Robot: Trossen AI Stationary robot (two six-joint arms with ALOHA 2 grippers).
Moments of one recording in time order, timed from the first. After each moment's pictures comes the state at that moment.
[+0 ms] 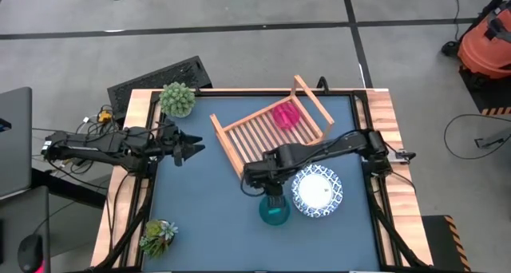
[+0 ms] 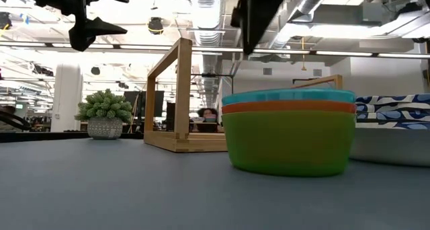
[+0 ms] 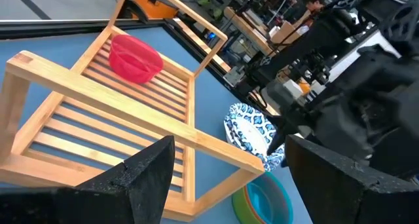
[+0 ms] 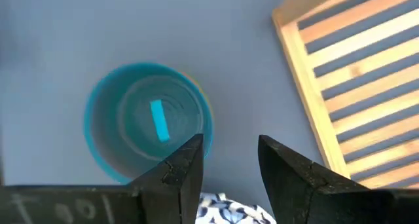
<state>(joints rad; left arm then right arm) -0.06 0.48 0.48 -0.15 -0.28 -0.74 0.22 2.04 1.95 -1.25 -0.02 0.14</state>
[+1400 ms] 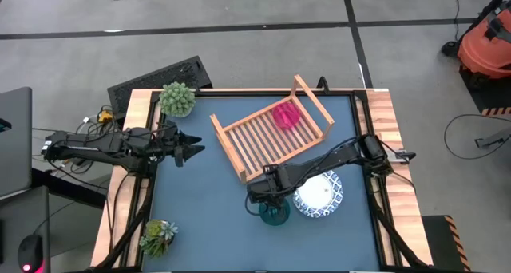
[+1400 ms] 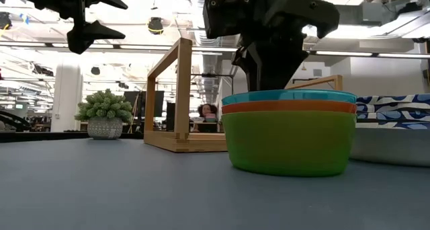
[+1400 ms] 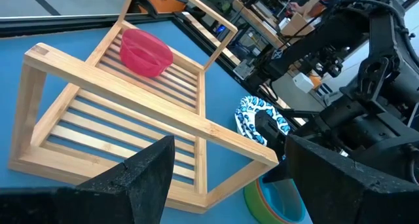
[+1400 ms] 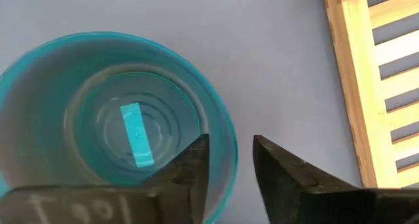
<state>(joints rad) -0.06 0.48 0.48 -0.20 -0.29 -0.73 0.28 2.07 1.66 -0.98 0.08 0.12</state>
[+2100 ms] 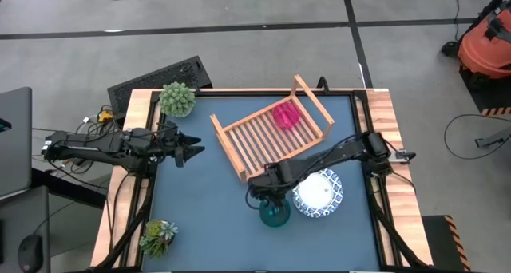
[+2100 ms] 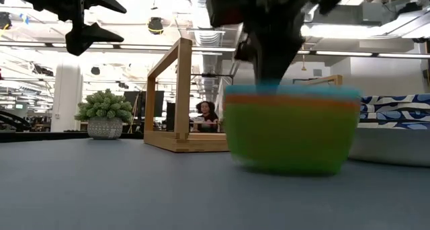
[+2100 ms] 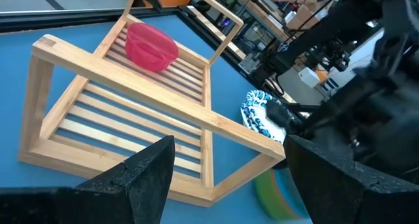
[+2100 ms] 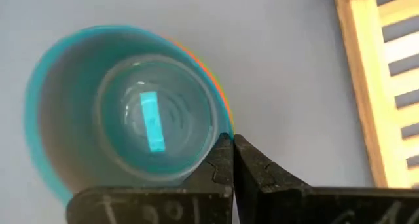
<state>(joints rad) -0.06 0.48 0.48 -0.23 -0.29 -0.73 0.25 2.02 1.68 -1.03 -0.01 0.10</state>
